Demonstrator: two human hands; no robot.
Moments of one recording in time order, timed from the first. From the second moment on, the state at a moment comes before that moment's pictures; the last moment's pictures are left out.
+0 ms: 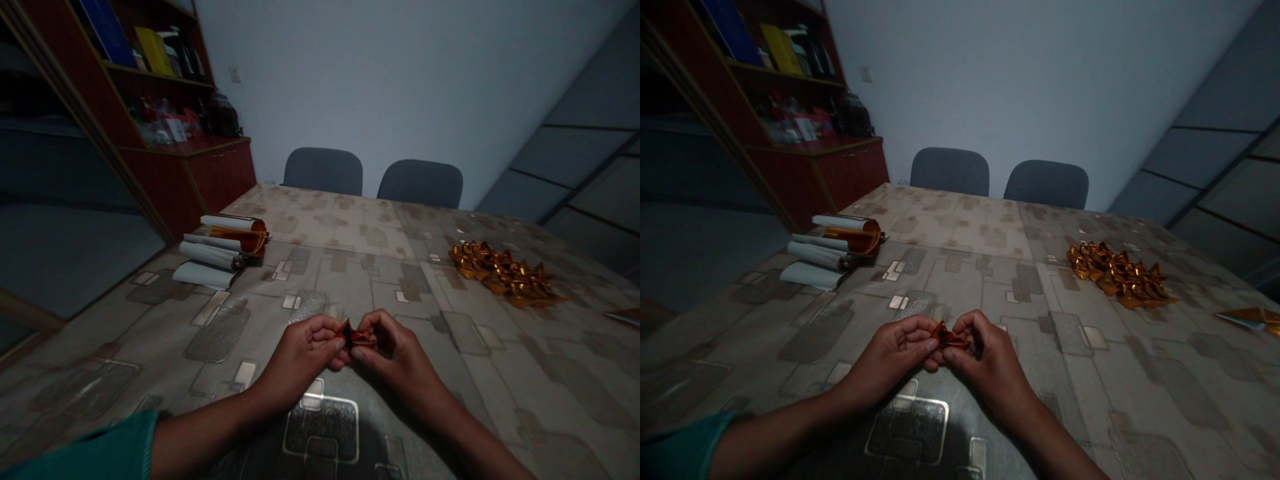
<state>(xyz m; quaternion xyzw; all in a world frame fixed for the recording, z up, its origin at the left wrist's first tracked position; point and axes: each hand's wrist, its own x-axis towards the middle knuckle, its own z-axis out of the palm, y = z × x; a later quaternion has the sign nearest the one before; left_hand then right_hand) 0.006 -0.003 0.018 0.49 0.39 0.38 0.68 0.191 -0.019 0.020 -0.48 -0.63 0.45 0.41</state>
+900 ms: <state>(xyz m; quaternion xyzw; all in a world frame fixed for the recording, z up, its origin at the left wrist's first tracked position) 0.003 -0.001 0.020 0.51 0.39 0.37 0.67 0.190 -0.019 0.032 -0.48 -0.70 0.35 0.40</state>
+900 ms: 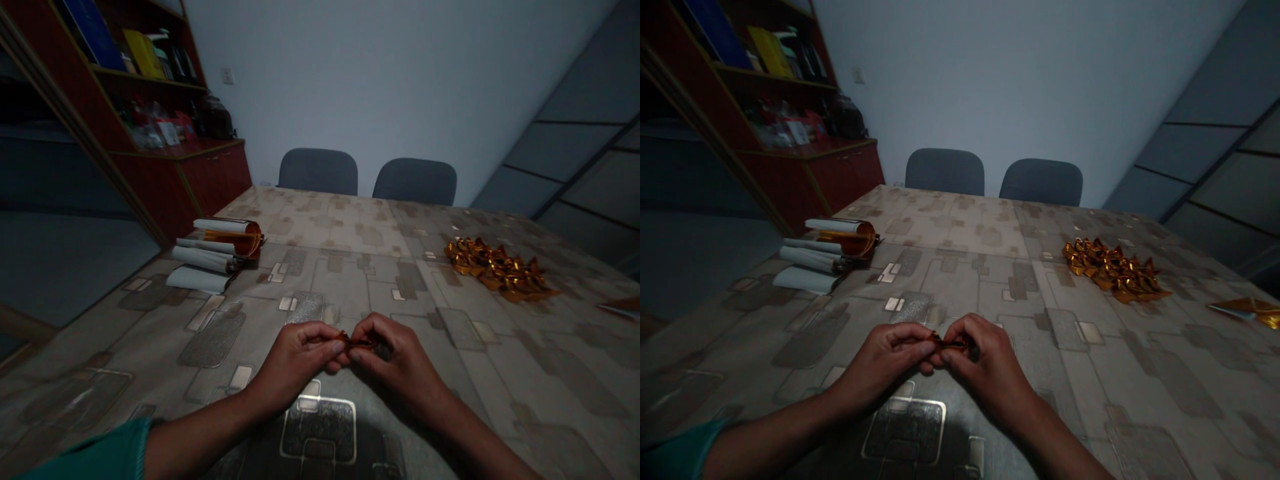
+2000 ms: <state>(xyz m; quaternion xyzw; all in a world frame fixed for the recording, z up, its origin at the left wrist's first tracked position) 0.006 -0.002 0.022 0.34 0.39 0.40 0.75 0.191 -0.019 0.032 -0.51 -0.63 0.37 0.47</state>
